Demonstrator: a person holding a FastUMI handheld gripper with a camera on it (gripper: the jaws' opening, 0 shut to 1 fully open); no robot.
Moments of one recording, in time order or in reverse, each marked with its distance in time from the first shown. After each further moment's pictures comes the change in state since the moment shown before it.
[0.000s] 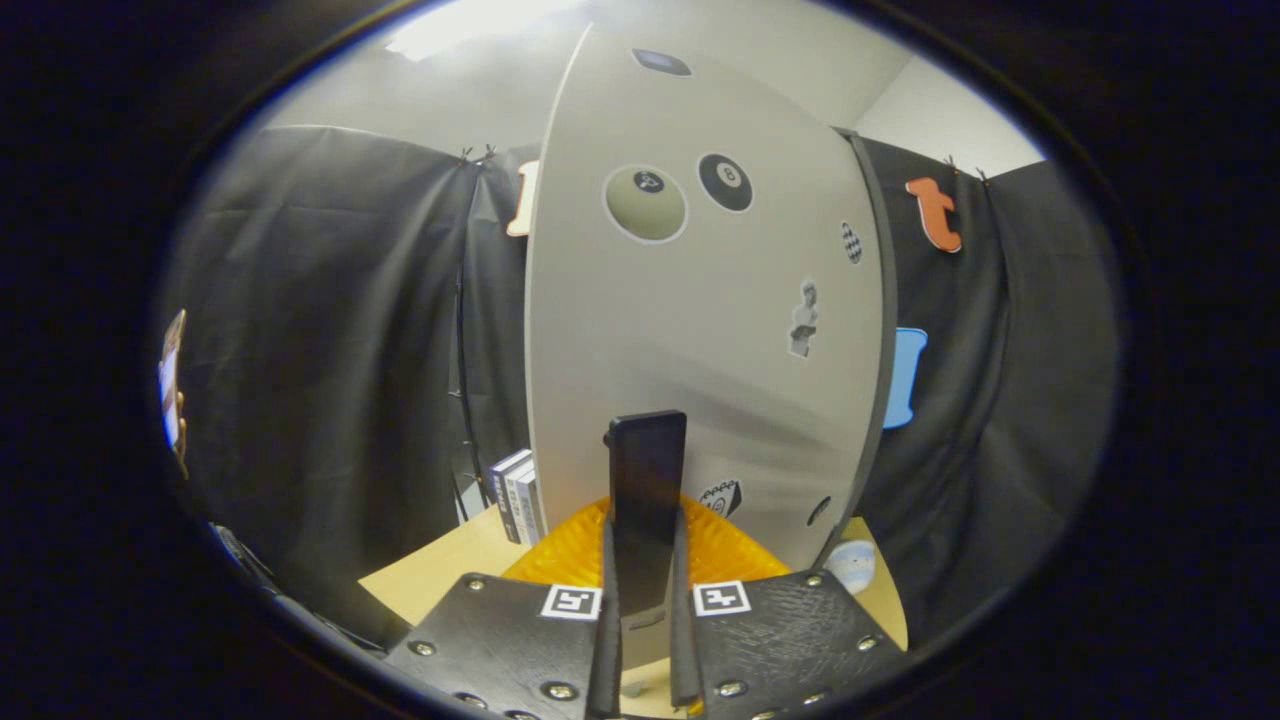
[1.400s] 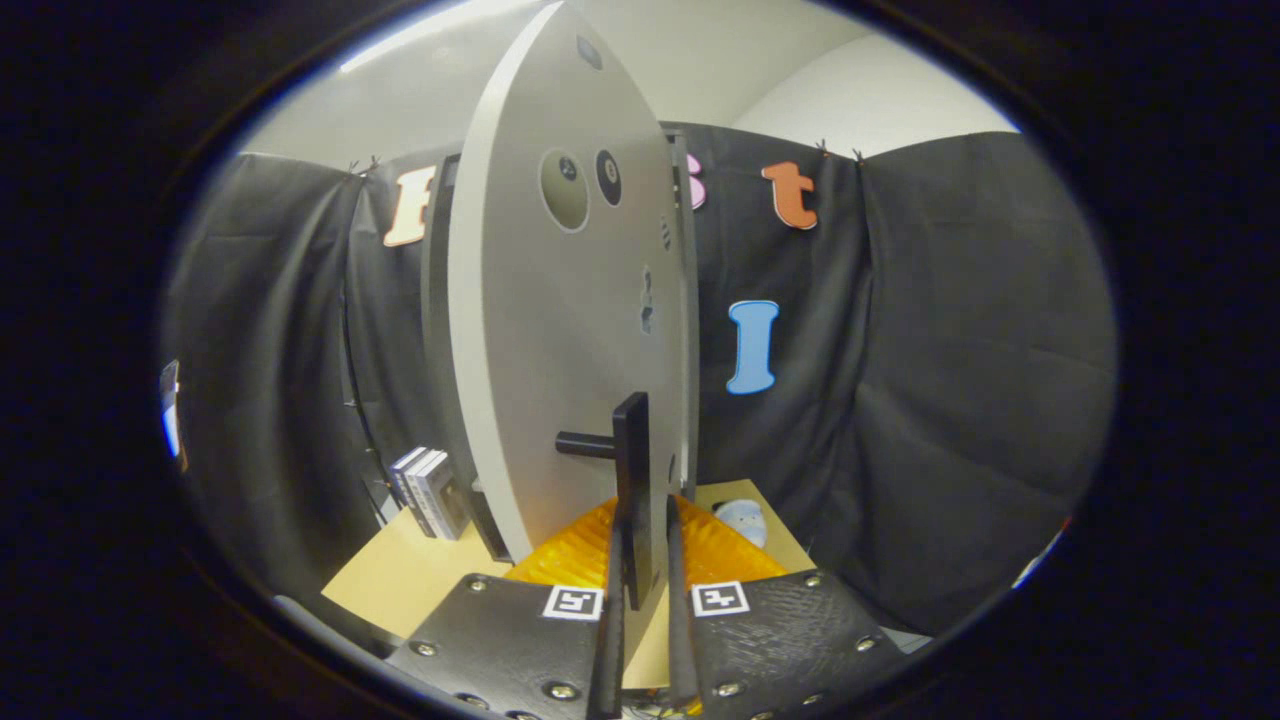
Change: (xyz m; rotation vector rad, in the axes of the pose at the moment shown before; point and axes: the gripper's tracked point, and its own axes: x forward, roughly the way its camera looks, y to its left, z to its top) arm -0.069 -0.121 -0.029 0.096 0.024 -0.332
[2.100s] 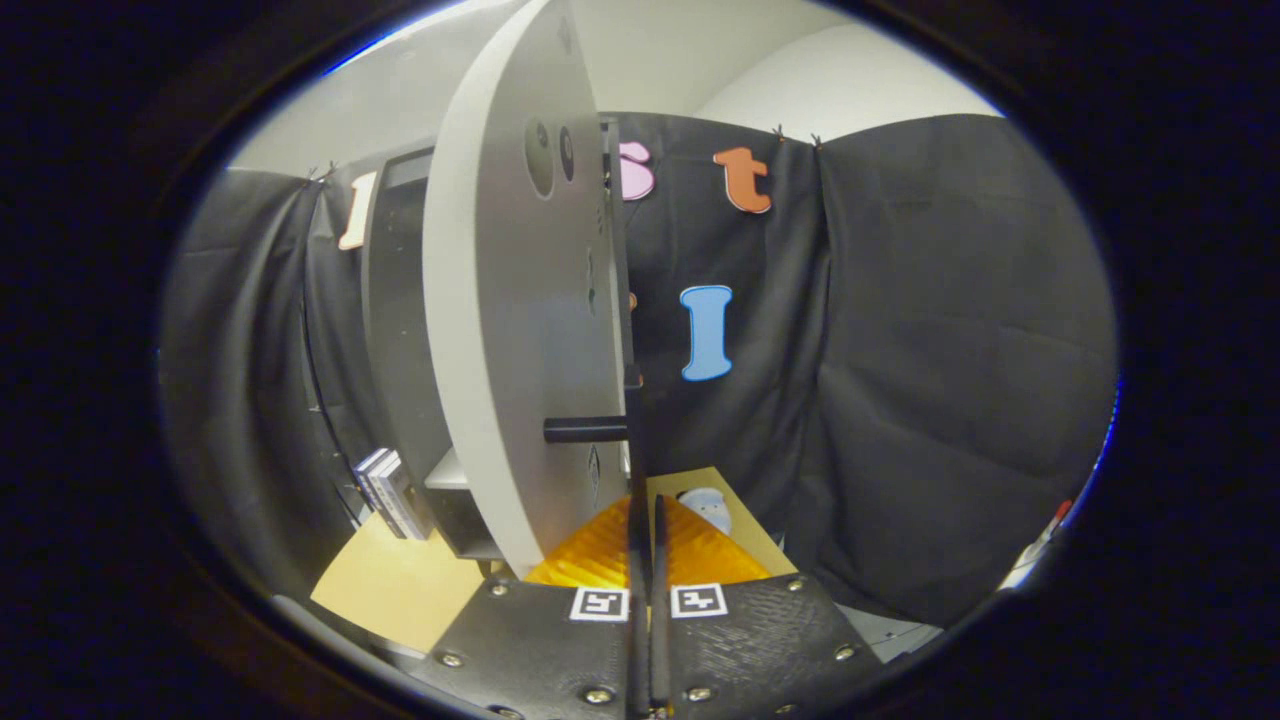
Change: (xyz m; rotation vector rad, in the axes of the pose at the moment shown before) arm 0.012 -0.051 -0.011 0.028 0.019 -0.054
